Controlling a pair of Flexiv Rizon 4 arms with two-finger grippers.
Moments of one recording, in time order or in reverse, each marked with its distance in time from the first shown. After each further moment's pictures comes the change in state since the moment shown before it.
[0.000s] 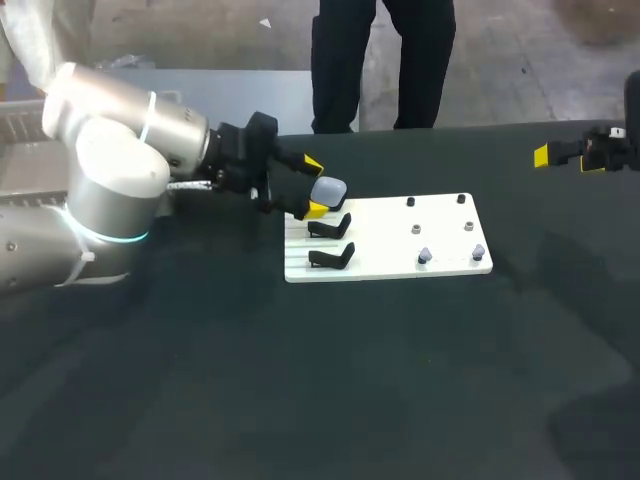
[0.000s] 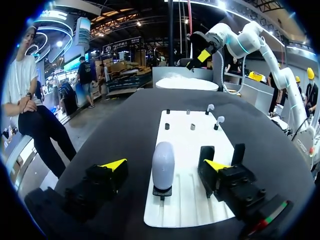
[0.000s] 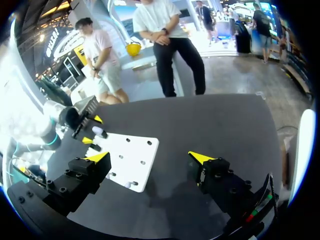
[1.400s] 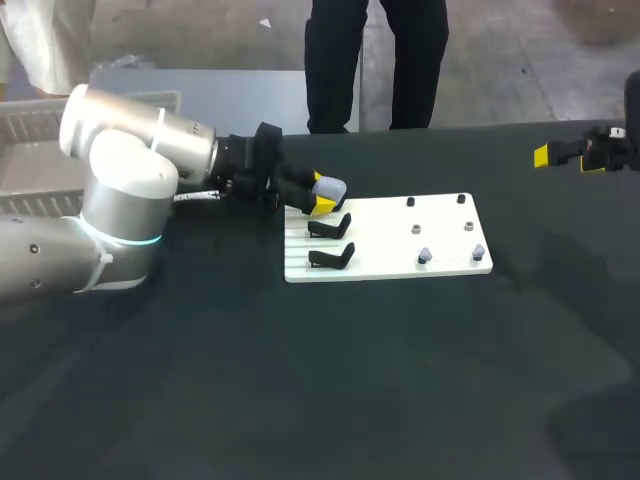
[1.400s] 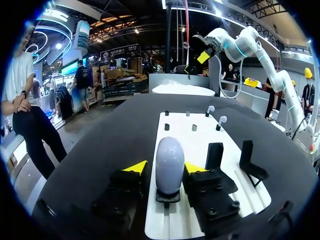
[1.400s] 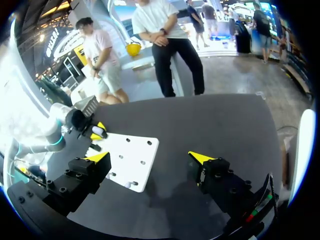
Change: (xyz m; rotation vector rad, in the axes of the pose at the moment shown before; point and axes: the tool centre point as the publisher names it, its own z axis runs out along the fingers) left arm 0.009 0.004 0.021 0.046 -0.076 -0.007; right arm 0.000 0.000 0.000 0.000 0.000 0.000
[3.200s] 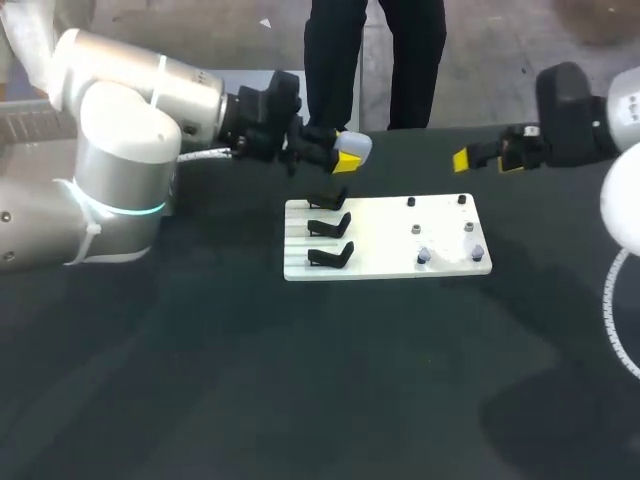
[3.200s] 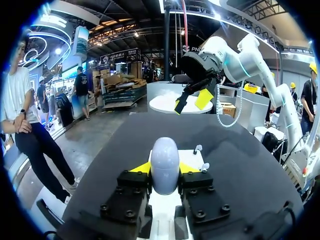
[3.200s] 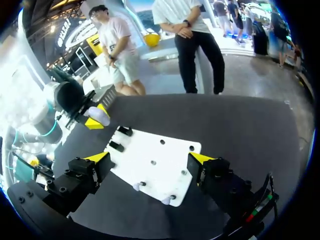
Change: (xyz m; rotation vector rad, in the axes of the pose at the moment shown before) left arm -0.112 -0.034 -0.012 -0.005 -0.027 0.020; right arm 0.000 0.090 0.060 -0.106 0.078 -0.079
